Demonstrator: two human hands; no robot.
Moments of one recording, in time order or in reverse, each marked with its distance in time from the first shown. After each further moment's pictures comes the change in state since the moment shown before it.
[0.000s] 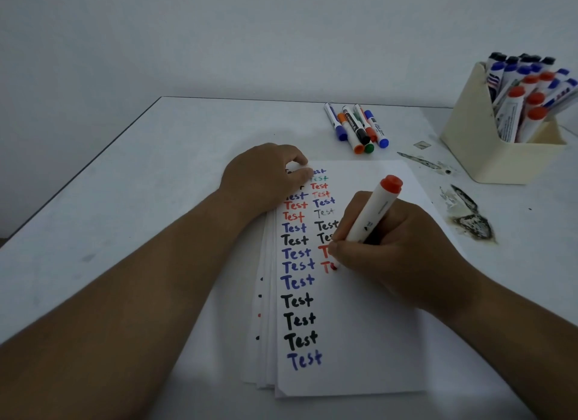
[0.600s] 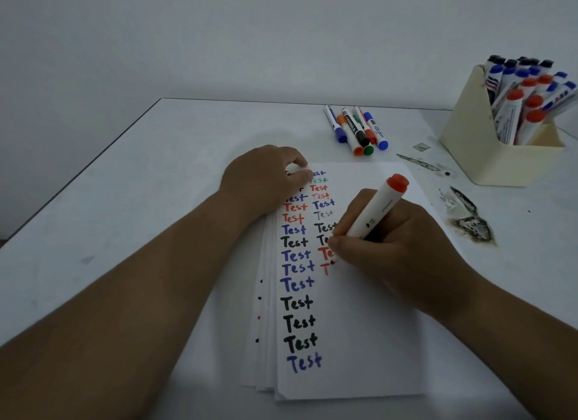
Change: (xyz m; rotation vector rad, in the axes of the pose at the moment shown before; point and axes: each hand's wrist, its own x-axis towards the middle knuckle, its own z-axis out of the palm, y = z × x) left_hand 0.001 0.000 0.000 -0.001 -0.003 0.003; right_hand 0.002 0.001 0.000 0.039 0.036 0.022
